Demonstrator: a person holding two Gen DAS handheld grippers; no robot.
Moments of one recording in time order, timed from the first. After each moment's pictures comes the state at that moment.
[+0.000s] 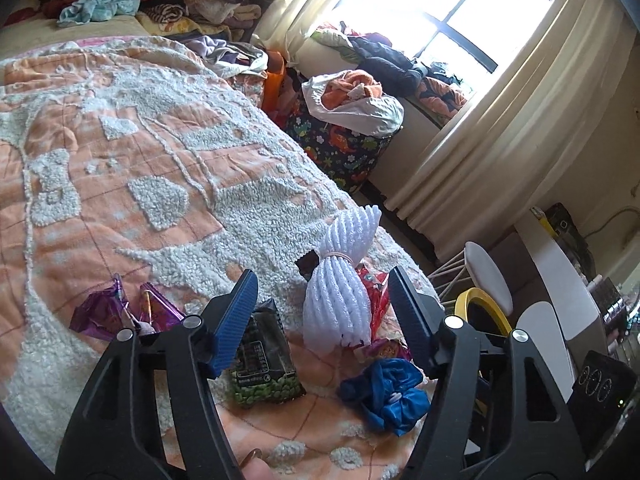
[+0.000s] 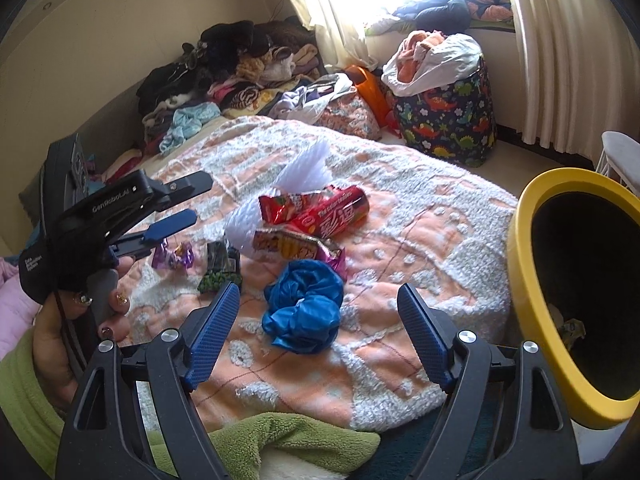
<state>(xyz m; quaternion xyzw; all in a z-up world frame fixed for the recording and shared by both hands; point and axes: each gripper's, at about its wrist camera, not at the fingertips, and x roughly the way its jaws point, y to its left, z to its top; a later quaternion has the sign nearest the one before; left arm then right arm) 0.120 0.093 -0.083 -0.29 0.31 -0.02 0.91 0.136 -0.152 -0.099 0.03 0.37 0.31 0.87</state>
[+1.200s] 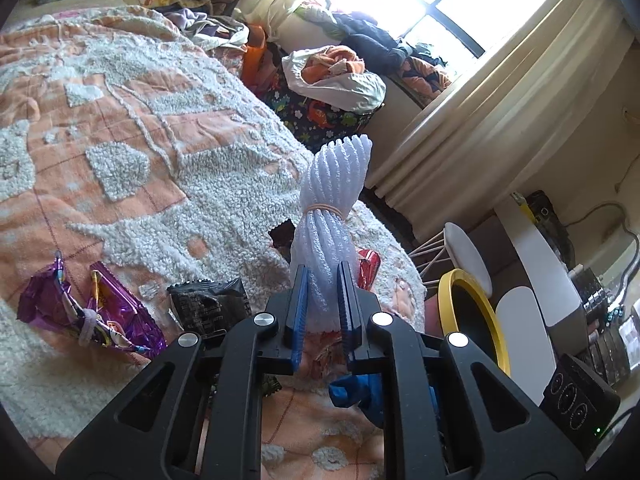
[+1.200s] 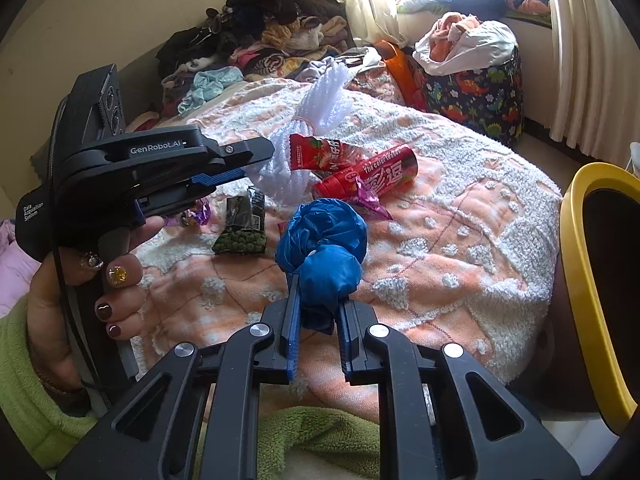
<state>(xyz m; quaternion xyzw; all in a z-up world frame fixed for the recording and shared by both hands) 0.128 0.082 -0.092 -0.30 0.33 -0.07 0.89 0.126 -0.131 -0.118 -0.01 0.40 0.35 0.85</state>
